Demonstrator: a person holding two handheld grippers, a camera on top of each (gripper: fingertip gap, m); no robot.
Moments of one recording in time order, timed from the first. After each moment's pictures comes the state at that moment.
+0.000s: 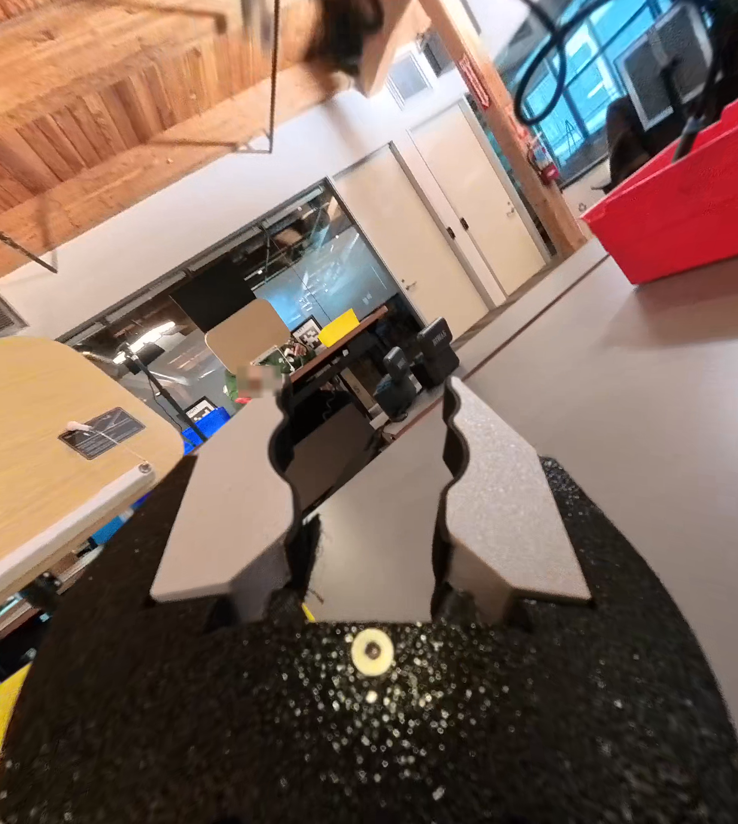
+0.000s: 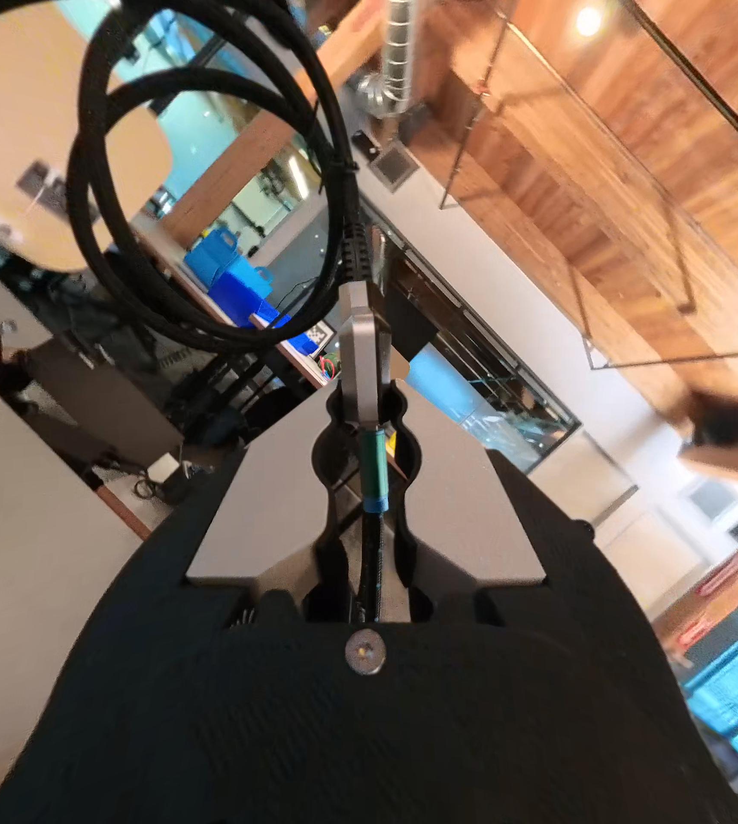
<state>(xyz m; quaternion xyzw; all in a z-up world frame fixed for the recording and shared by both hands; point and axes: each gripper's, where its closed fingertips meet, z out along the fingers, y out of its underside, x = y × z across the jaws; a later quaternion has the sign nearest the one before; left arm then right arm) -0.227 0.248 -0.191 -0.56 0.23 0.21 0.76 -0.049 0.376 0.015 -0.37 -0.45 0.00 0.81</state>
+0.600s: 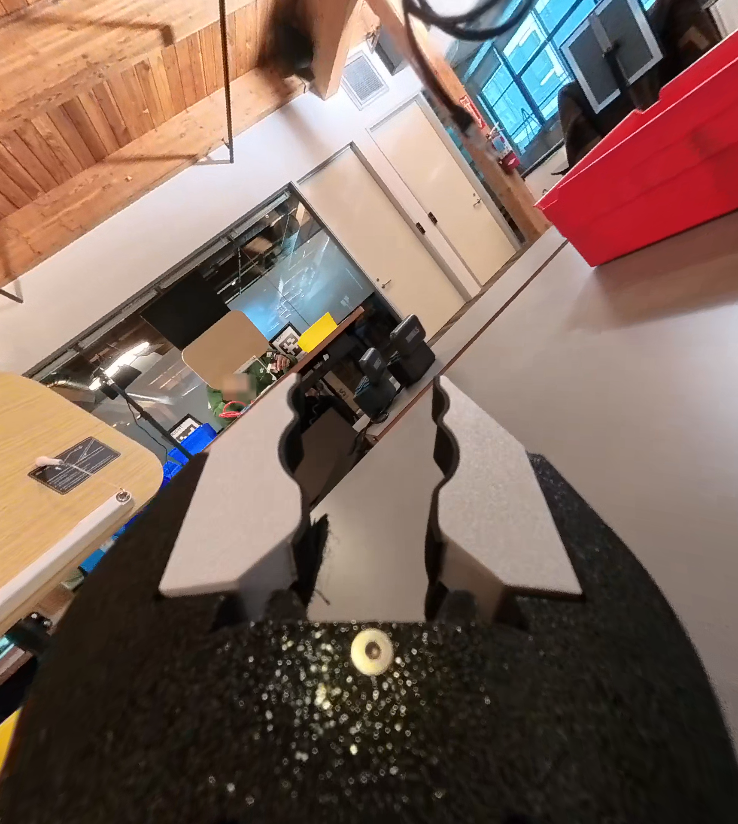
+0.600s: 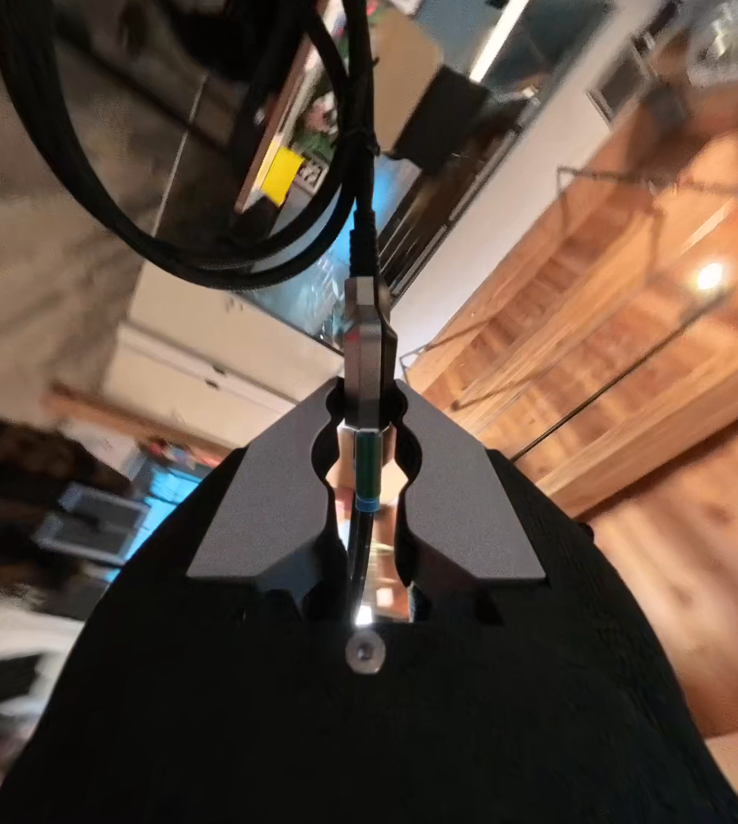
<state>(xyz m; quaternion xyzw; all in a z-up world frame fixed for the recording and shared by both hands) -0.209 0.251 -0.202 -0.56 0.28 0.21 0.75 0.115 0.475 0.079 -0.17 -0.64 -0.56 0.49</state>
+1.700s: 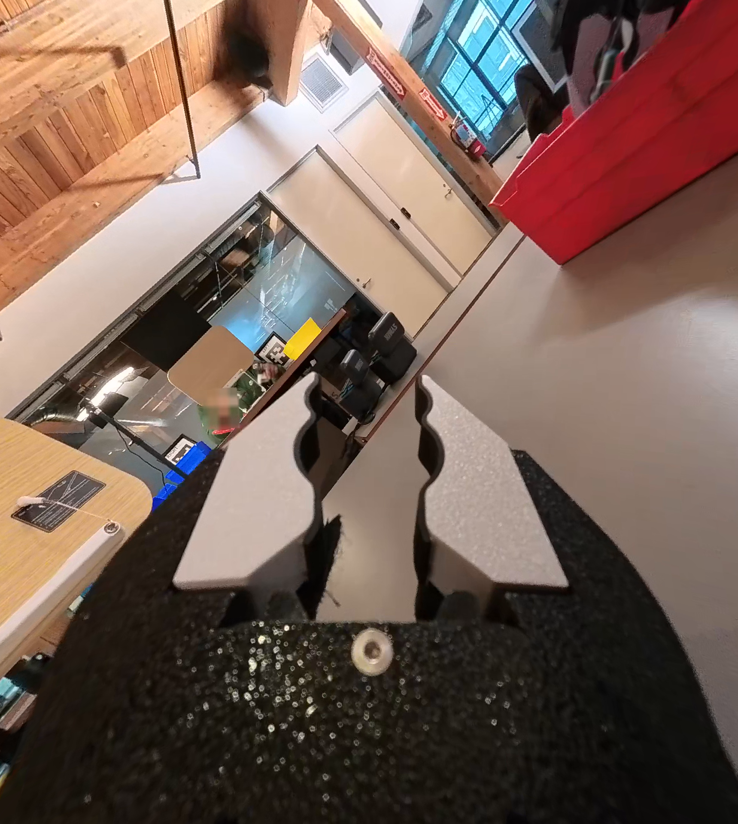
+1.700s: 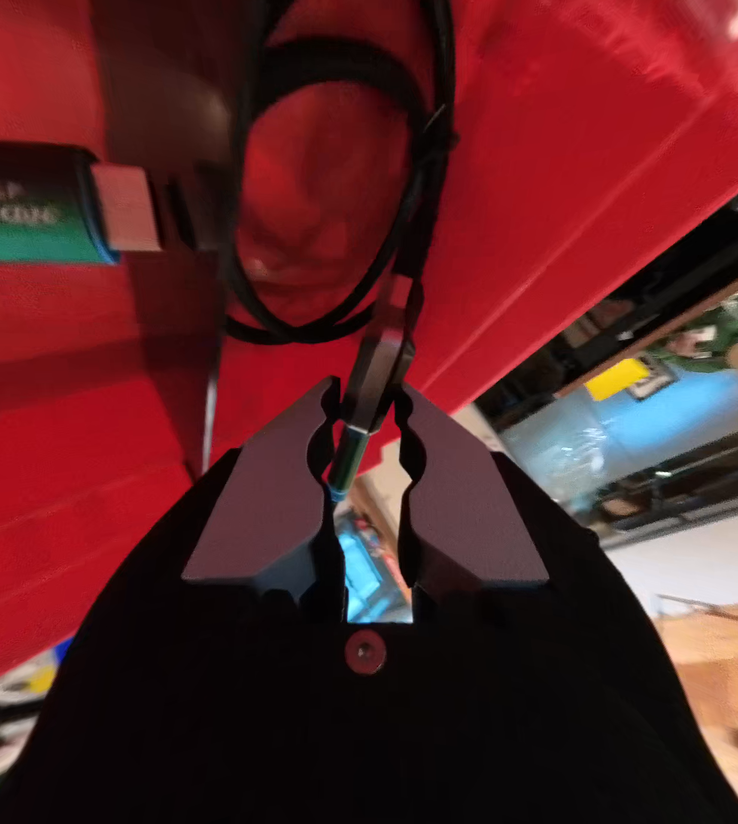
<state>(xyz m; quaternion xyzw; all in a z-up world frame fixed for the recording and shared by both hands) -0.196 0.253 -0.213 -0.56 0.33 0.23 0.73 0.117 0.520 -0.248 -0.25 -0.87 -0.38 0.19</state>
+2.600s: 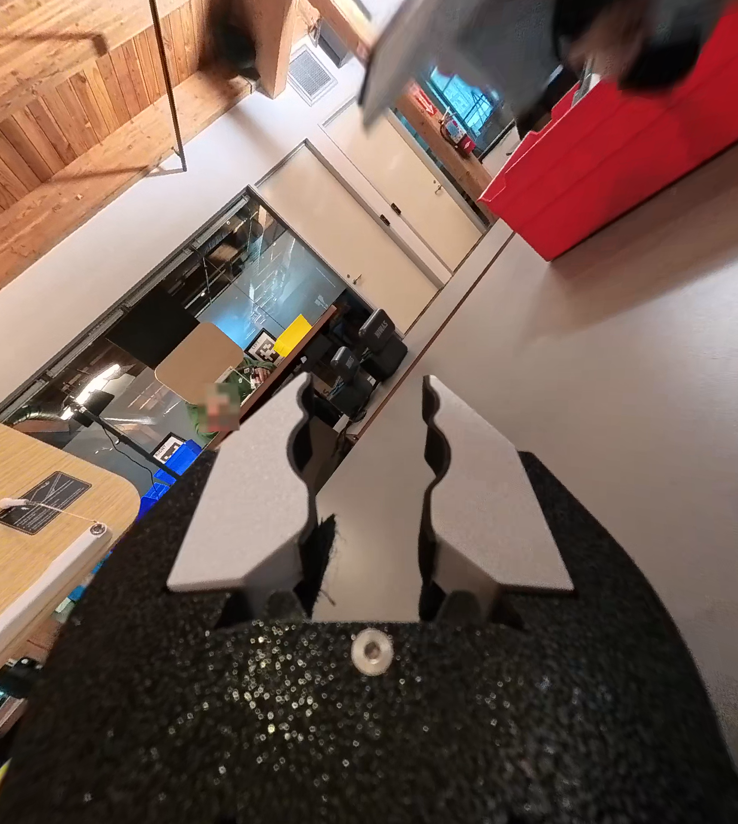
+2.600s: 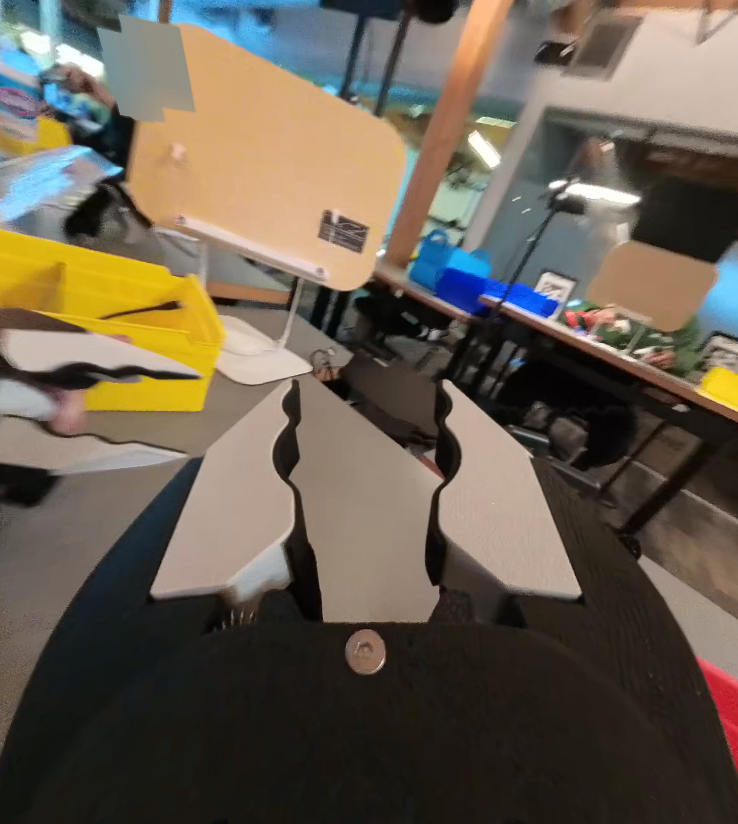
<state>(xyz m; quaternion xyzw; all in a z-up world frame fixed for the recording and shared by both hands) -0.194 0.254 -0.216 -0.57 0.33 0.22 0.72 -0.116 0.306 -0.126 -0.48 -0.48 0.30 0.67</state>
